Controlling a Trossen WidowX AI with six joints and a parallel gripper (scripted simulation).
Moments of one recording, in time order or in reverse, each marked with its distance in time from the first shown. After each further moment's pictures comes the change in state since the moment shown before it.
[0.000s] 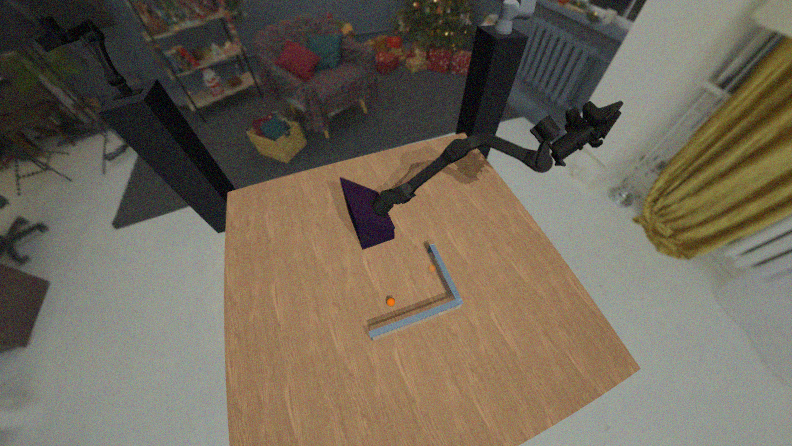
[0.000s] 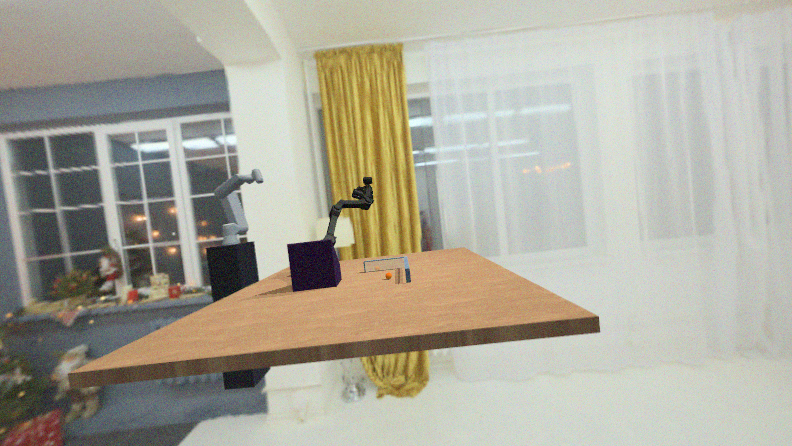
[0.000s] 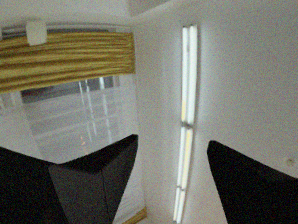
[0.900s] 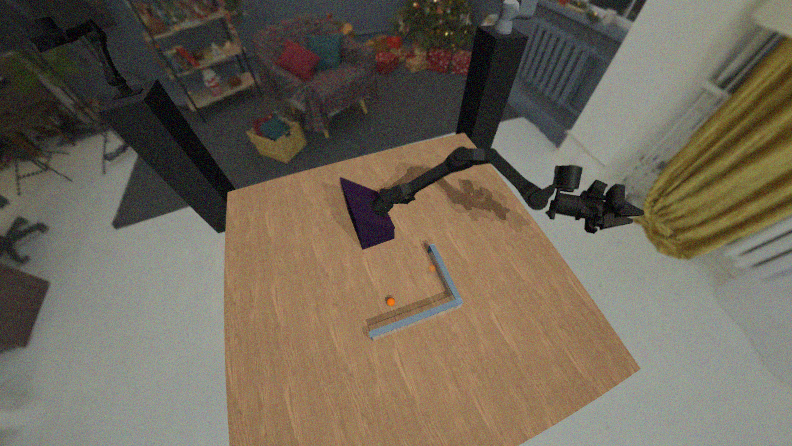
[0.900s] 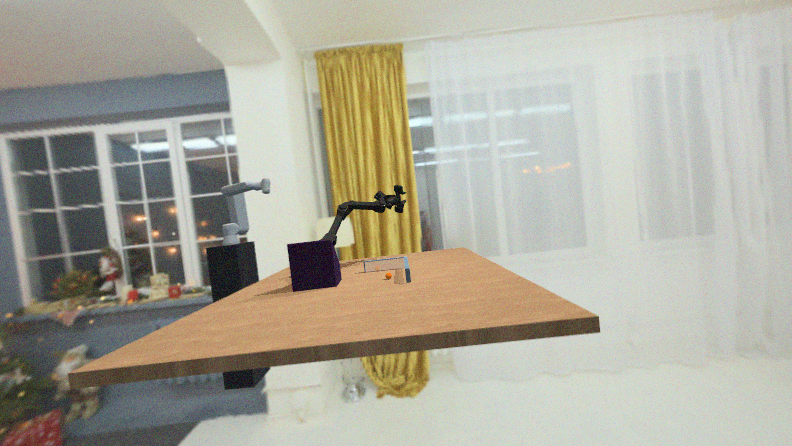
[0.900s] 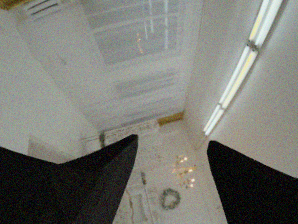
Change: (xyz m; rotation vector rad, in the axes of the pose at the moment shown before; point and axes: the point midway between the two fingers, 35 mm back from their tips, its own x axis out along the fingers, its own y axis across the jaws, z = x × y) arm -0.134 0.011 -0.245 -0.185 0.686 0.384
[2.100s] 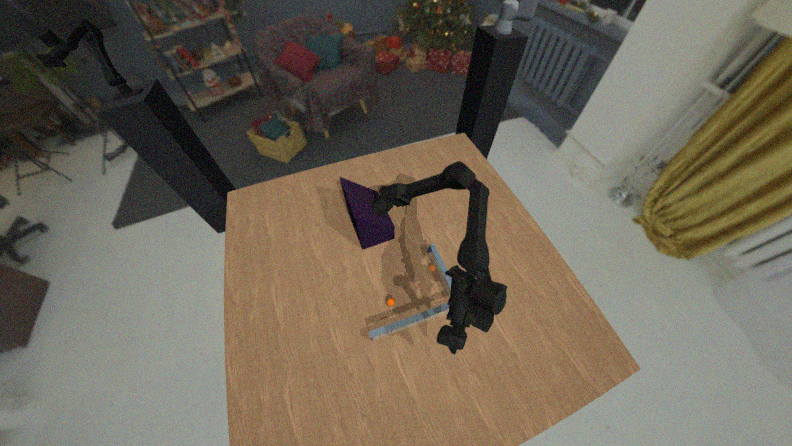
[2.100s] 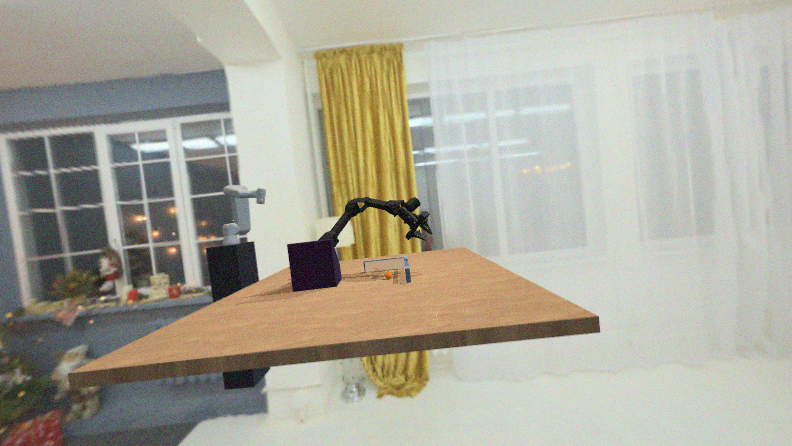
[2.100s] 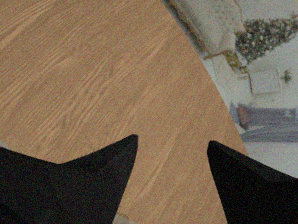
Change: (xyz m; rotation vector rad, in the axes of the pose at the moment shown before) arm -0.345 0.033 -0.412 0.493 1.452 0.428
